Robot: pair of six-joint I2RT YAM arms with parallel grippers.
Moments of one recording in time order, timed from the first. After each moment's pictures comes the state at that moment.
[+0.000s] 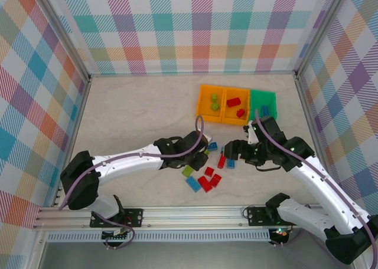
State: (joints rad) left arm -1.03 1.53 1.13 -0.55 -0.15 -0.35; right arm 0.56 0.92 1.00 -1.04 -0.29 0.70
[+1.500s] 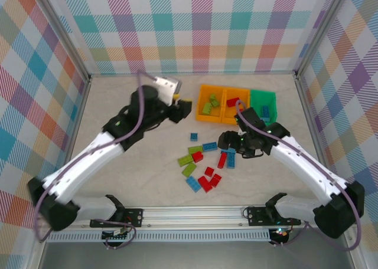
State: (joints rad) left arm -0.72 1.18 1.23 -0.35 0.00 -0.10; right arm 0.59 1.21 1.04 -0.97 -0.08 0.76
